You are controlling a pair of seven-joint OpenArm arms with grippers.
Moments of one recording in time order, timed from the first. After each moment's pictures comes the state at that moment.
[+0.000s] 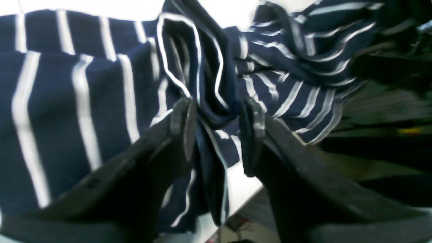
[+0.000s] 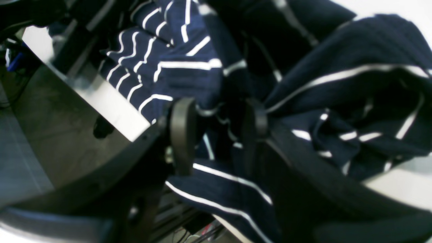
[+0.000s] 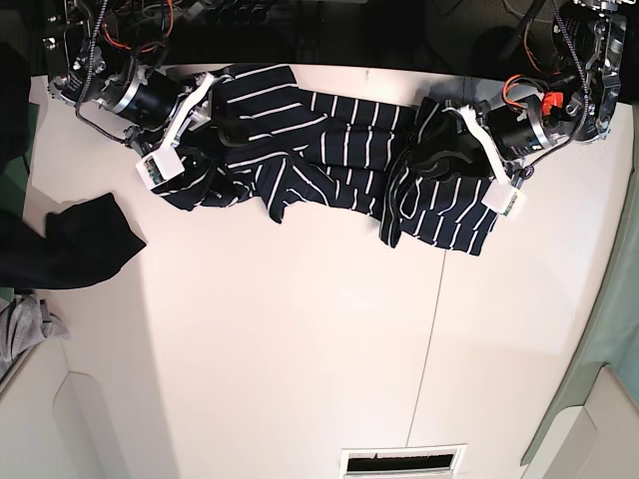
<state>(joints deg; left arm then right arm) 16.7 -22.1 -4.7 90.4 -49.4 -37.9 42.2 -20.4 14.0 -1.0 98.6 31.9 32.0 -40.8</state>
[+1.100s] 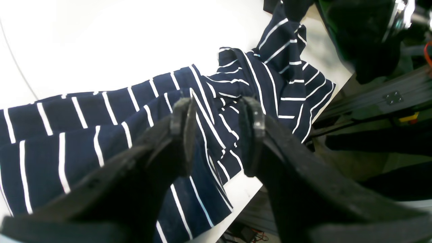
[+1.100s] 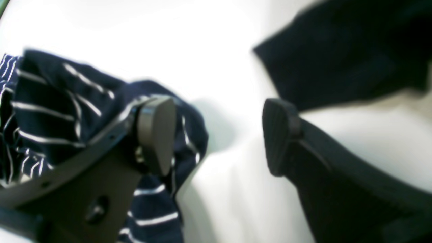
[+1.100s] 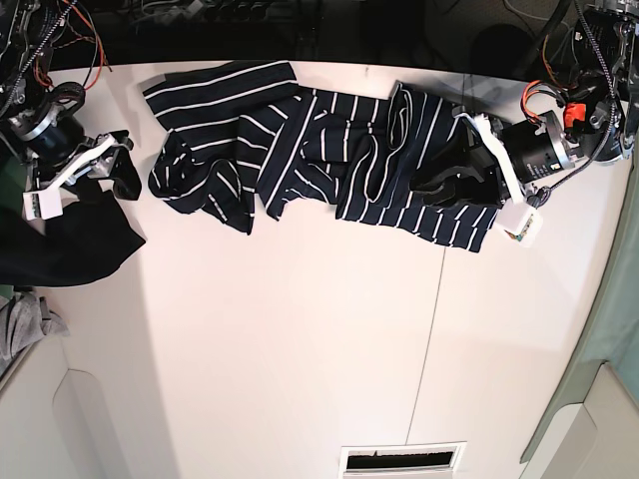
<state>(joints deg) 16.6 -26.4 -5.0 100.7 -52.7 -37.9 43.1 -15.0 12.3 22.6 92.9 33.5 30.9 -43.8</state>
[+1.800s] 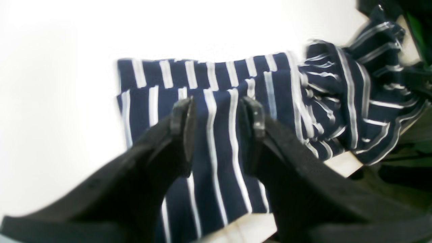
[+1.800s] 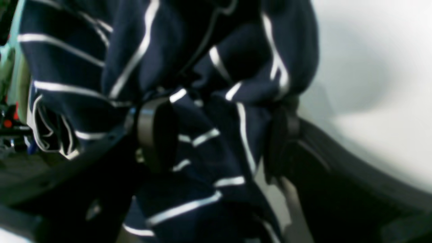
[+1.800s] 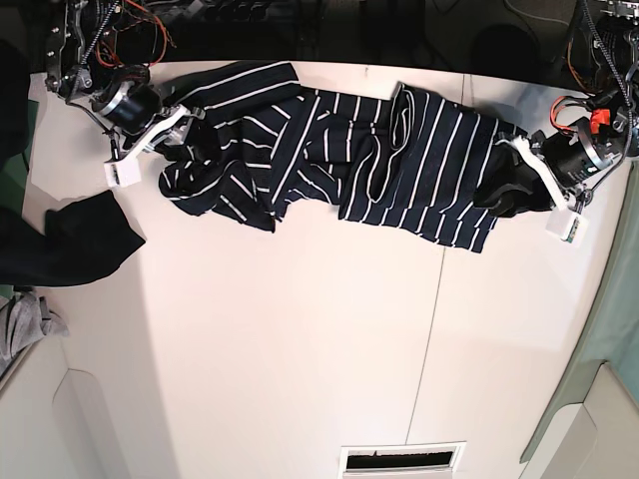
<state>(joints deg) 16.4 -26.1 -15.5 91.2 -43.9 -36.2 38.5 -14.0 7.1 11.1 79.6 36.3 33.1 -40.9</state>
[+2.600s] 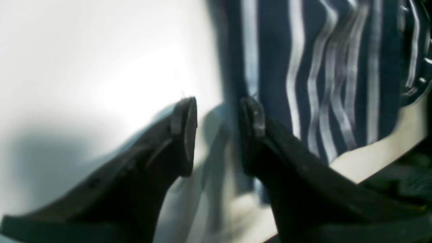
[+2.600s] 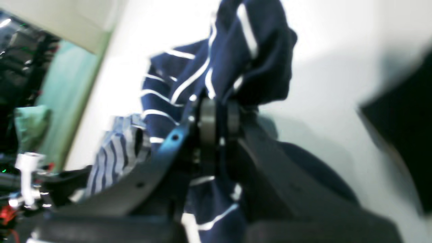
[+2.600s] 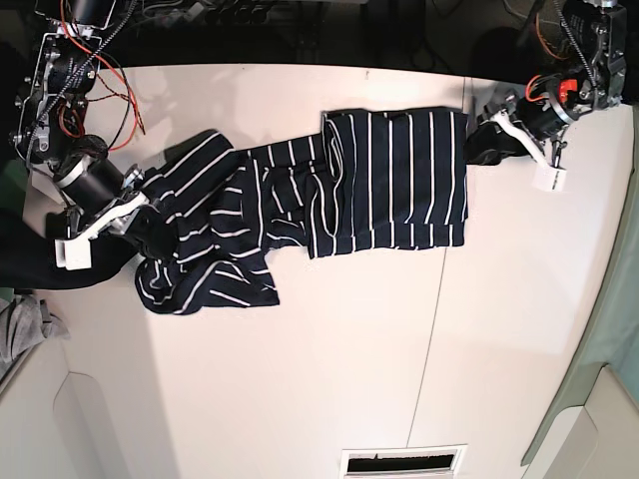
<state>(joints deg) 16.2 -18.9 -12.8 73.2 -43.5 -36.3 34.2 -4.2 5.8 19.8 87.4 47.2 33.0 -47.5</state>
